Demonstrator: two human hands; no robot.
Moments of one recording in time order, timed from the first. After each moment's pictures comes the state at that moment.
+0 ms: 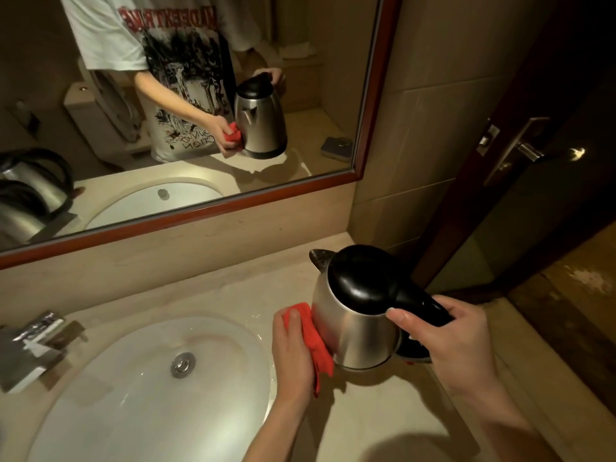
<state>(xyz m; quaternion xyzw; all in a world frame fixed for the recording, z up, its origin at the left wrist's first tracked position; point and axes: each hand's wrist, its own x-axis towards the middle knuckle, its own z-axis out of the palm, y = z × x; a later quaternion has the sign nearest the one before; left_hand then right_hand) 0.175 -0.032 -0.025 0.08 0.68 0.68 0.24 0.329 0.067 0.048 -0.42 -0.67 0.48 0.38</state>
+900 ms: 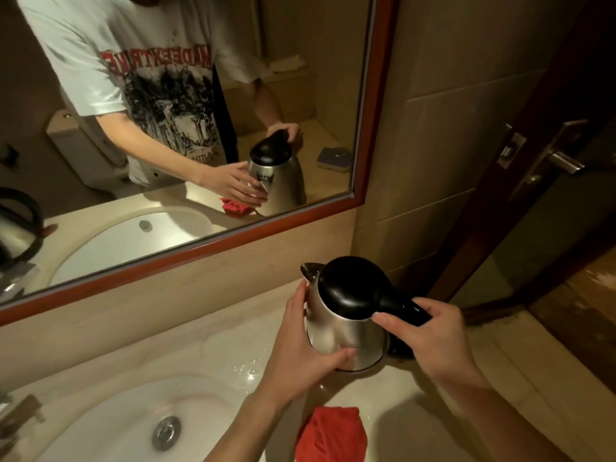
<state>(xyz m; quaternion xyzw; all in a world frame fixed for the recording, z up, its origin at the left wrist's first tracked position) 0.086 0.048 -0.043 0.44 0.70 0.49 0.29 0.260 0.163 -0.012 -0.42 -0.64 0.54 0.34</state>
